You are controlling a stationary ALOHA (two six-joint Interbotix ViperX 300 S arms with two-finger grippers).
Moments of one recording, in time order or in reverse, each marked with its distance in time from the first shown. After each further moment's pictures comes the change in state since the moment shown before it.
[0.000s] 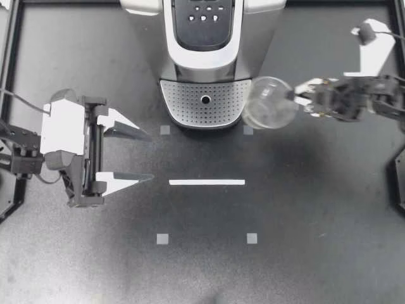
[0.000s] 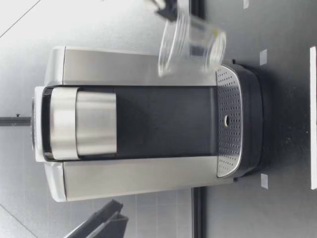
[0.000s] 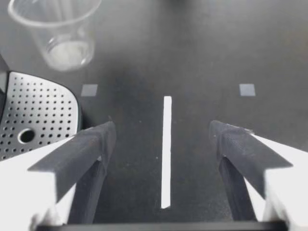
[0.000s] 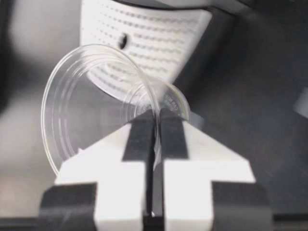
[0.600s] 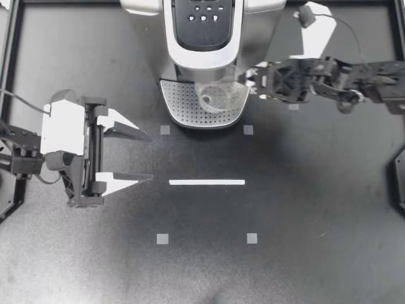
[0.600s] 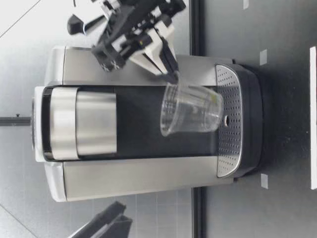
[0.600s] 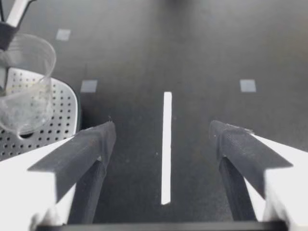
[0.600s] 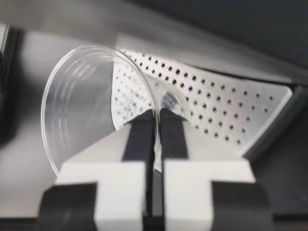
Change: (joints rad) left arm 0.000 -0.002 0.011 0.000 -0.002 0.000; right arm 0.000 0.293 -0.265 -0.020 -0.021 0.003
